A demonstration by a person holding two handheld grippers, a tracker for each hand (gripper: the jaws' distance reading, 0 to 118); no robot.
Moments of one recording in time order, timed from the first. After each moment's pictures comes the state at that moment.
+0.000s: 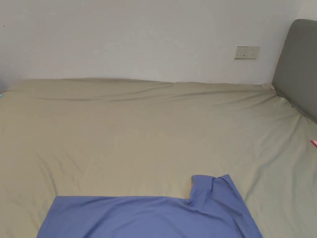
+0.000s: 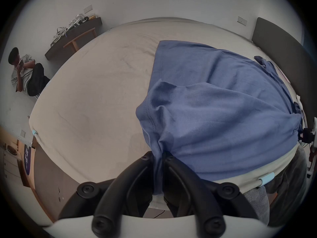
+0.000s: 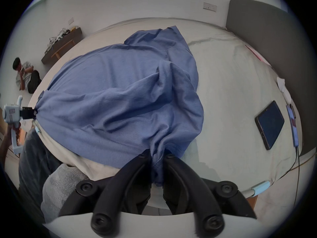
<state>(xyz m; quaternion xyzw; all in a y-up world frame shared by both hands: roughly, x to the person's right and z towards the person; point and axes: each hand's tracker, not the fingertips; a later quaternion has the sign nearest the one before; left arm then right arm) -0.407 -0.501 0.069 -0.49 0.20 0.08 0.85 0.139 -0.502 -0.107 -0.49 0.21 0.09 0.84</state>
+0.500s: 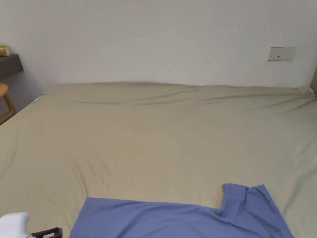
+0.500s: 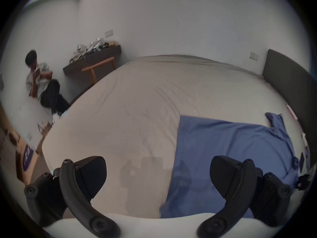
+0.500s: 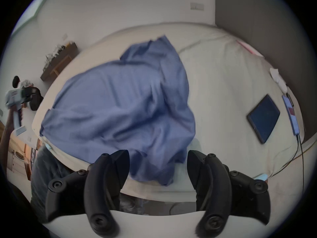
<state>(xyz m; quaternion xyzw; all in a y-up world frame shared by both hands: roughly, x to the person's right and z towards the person) -0.477 -0.396 -0.041 -0.36 0.27 0.06 0.89 0.154 -0.466 -0.102 -0.46 0.20 0.03 0.86</state>
